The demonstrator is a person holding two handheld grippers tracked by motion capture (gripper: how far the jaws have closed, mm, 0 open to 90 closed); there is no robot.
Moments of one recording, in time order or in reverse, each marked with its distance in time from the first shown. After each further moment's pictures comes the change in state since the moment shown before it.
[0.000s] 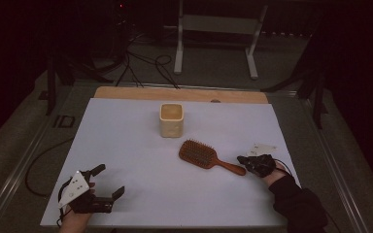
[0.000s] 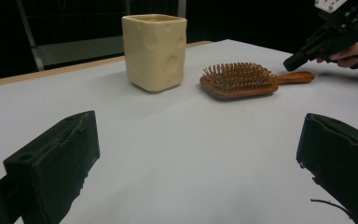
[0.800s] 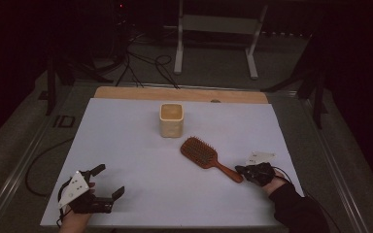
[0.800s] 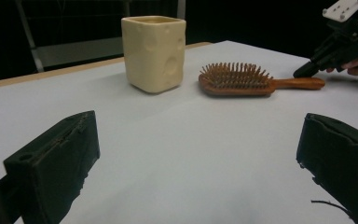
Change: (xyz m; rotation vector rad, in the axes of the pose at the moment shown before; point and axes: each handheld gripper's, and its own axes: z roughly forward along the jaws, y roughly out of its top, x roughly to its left) left arm -0.001 0.001 -0.001 -0.010 -0.002 -0.001; right arm 0.020 -0.011 -0.005 0.022 0.080 0.005
